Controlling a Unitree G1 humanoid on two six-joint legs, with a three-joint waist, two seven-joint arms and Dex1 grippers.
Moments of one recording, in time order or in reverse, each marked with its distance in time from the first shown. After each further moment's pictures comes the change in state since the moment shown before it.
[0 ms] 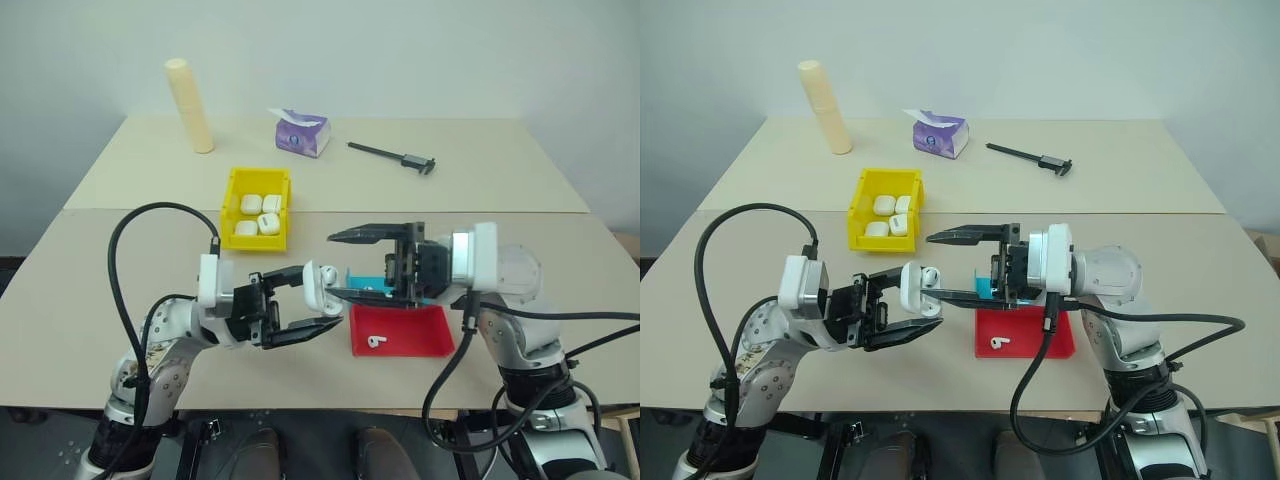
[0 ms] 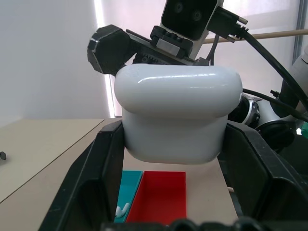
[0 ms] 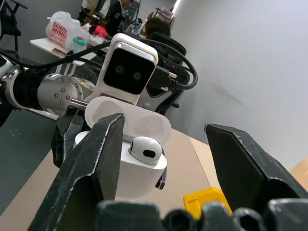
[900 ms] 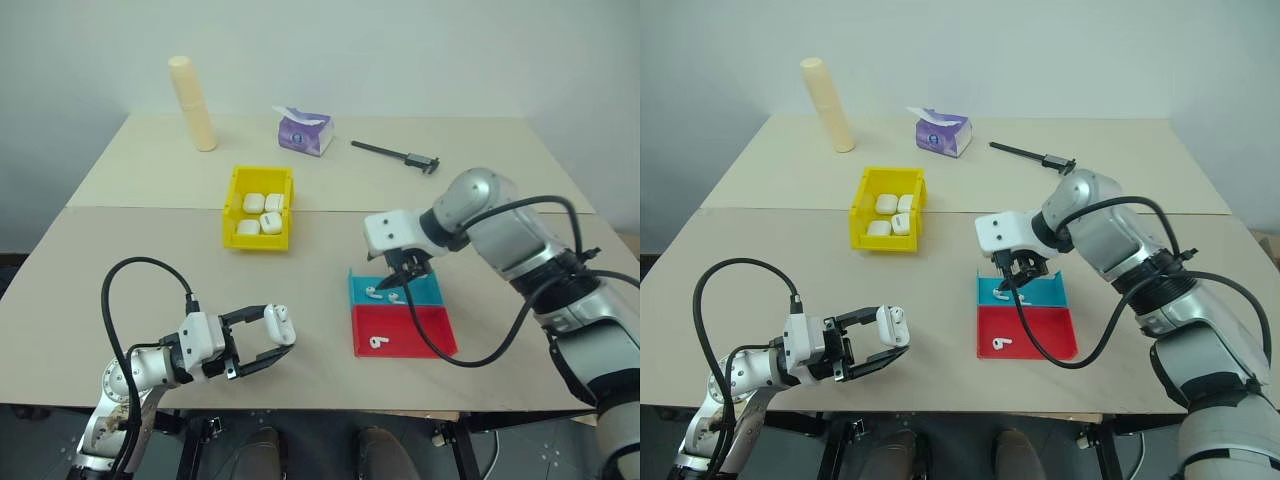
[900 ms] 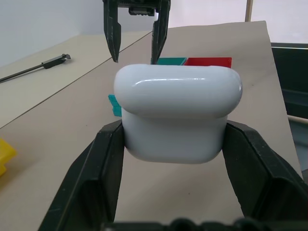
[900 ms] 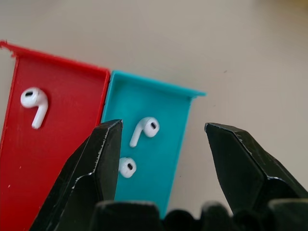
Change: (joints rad) left arm 0.295 0.068 0.075 0.142 0.311 -0.313 0.034; right arm -0.563 -0.264 0.550 0.486 -0.634 0.352 0.266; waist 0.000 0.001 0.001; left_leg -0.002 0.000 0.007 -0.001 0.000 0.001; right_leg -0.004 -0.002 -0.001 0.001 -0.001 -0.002
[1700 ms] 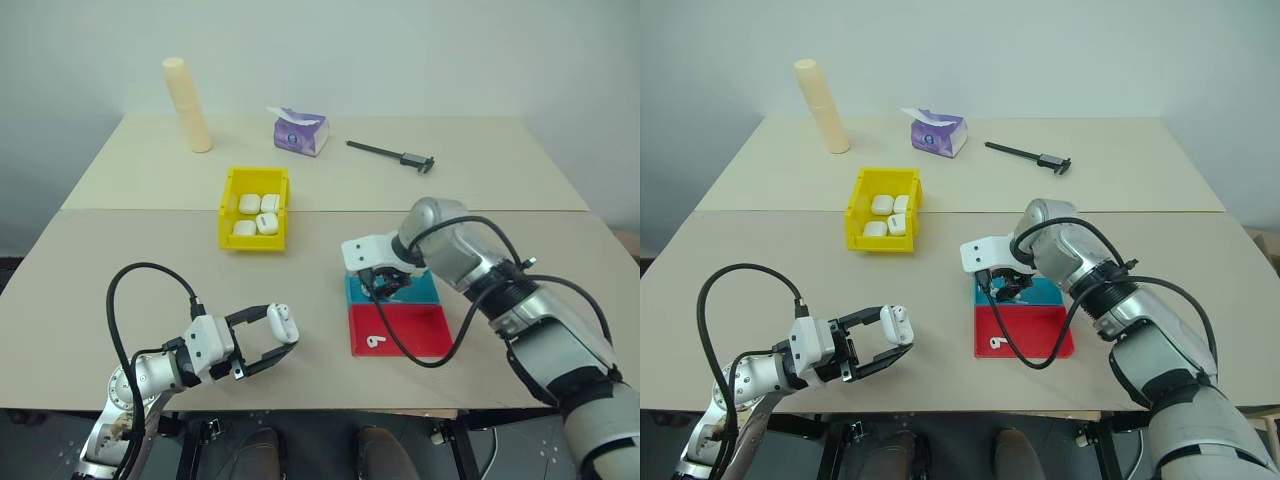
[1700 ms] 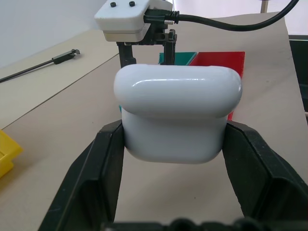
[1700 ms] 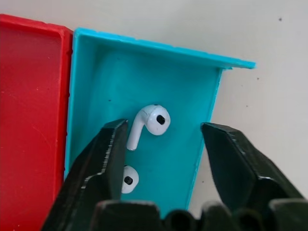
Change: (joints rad) left arm 0.017 0.004 -0.032 -0.034 0.039 0.000 0.094; right arm 0.011 0.164 0.059 0.170 -0.212 0.027 -0.044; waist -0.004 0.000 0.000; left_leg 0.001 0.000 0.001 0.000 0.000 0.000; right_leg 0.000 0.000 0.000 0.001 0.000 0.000
